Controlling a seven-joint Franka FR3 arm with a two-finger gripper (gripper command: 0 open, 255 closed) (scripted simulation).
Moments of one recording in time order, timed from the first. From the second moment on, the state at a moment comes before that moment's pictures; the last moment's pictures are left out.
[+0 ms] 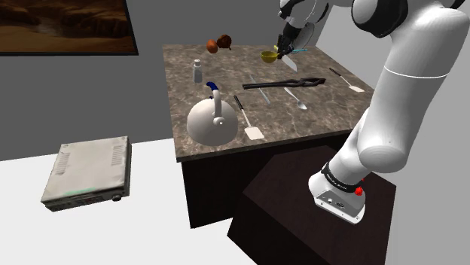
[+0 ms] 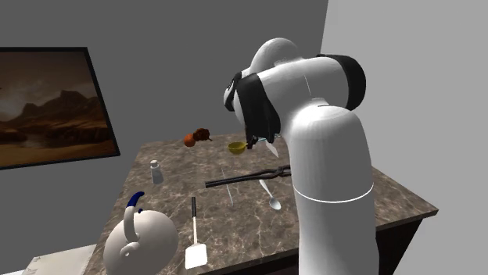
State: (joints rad) arm 0.15 0.28 -0.85 -1.88 0.37 2.19 -1.85
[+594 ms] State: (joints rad) arm 0.16 0.23 -0.88 -1.81 0.31 2.09 -1.80
